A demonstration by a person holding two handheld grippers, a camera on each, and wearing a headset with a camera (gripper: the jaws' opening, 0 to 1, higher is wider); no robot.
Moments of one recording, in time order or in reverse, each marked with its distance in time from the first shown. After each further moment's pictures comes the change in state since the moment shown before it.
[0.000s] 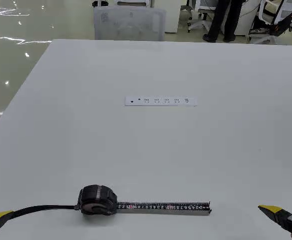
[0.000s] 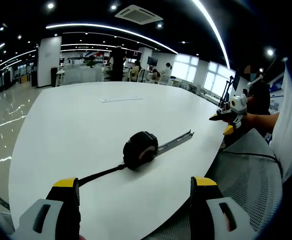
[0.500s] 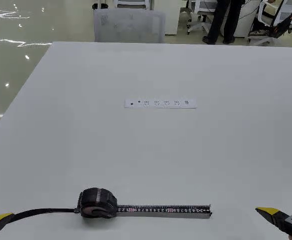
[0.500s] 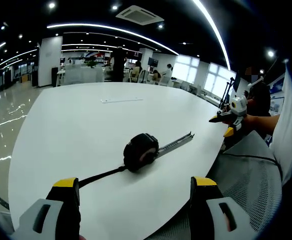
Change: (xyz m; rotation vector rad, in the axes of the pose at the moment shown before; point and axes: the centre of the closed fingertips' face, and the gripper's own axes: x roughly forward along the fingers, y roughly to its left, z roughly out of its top) left arm 0.003 0.001 0.003 -0.009 -0.008 0.001; right arm 0.003 0.002 0.001 -0.004 0.007 0.021
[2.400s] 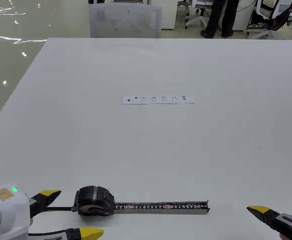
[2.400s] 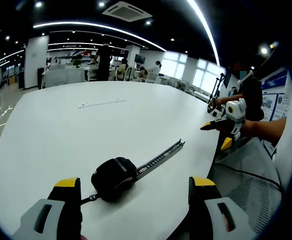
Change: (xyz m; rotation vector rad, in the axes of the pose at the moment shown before) left arm 0.073 -0.048 0.037 0.040 0.041 -0.096; right arm 0.010 0.008 -0.005 0.032 -0.012 0.046
